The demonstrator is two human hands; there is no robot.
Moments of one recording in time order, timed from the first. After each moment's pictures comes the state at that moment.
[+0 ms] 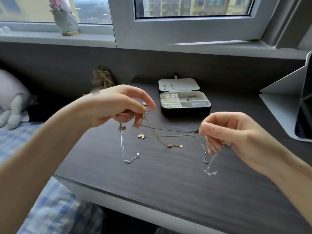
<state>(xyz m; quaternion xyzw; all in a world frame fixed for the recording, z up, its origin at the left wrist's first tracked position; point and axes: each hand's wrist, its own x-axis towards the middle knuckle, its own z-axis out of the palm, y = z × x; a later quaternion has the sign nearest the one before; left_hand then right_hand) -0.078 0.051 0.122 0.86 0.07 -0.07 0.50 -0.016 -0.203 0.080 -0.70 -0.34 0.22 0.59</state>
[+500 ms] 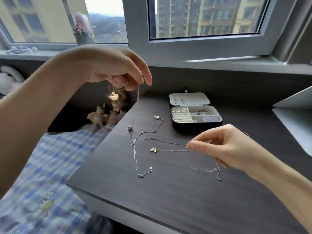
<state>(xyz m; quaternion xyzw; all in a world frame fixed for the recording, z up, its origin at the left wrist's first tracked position) -0.052 0.086 0.212 0.94 0.08 -0.05 0.34 -0.018 -0.170 0.092 -0.79 -0.33 0.20 0.49</state>
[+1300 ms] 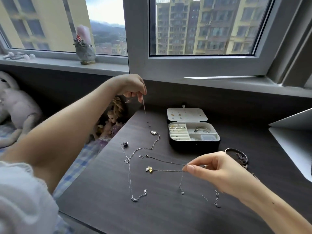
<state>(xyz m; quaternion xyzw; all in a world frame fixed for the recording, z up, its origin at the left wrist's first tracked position) 0.070 0.144 0.165 0.94 0.19 -0.01 0.30 0.002 -0.163 0.072 -0.79 -0.32 0.23 0.48</state>
